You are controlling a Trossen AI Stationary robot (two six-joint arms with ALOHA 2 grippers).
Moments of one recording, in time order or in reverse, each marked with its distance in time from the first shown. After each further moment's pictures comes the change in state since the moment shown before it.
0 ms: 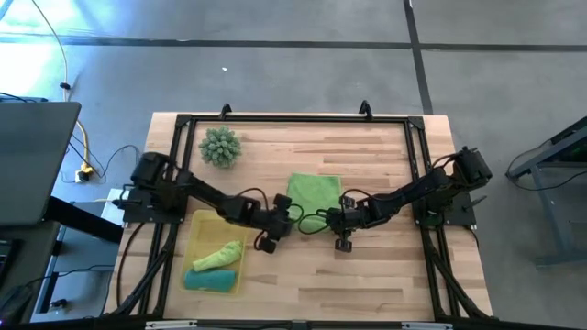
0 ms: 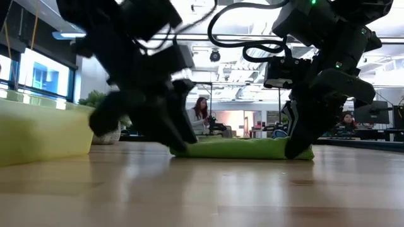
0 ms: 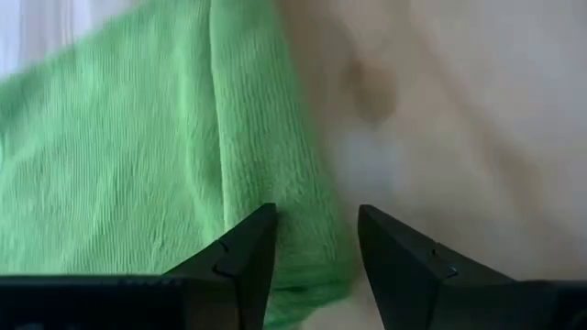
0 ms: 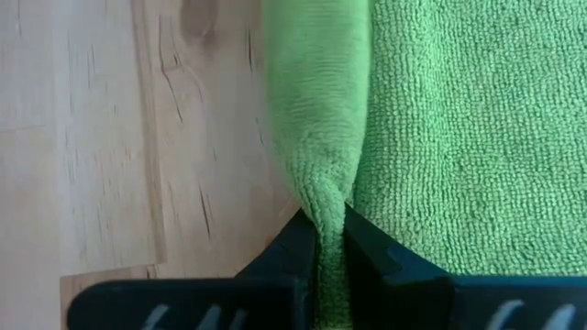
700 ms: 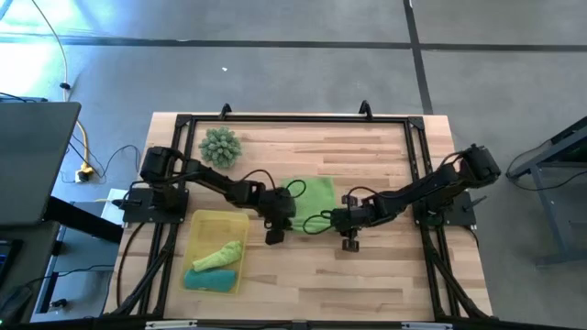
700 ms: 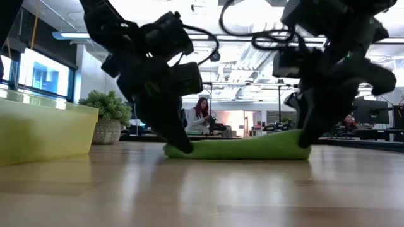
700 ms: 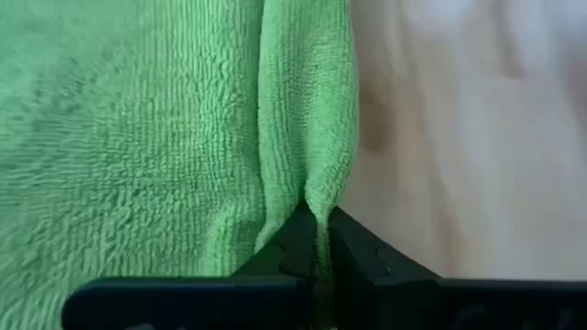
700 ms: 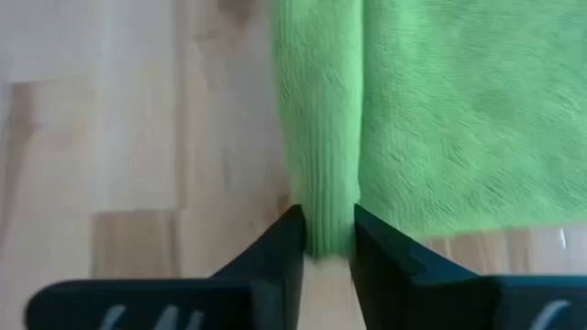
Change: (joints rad) left arm 0.172 0.069 0.004 0.004 0.458 -0.465; right arm 0.001 -0.111 -0.006 -0.048 -0.020 -0.086
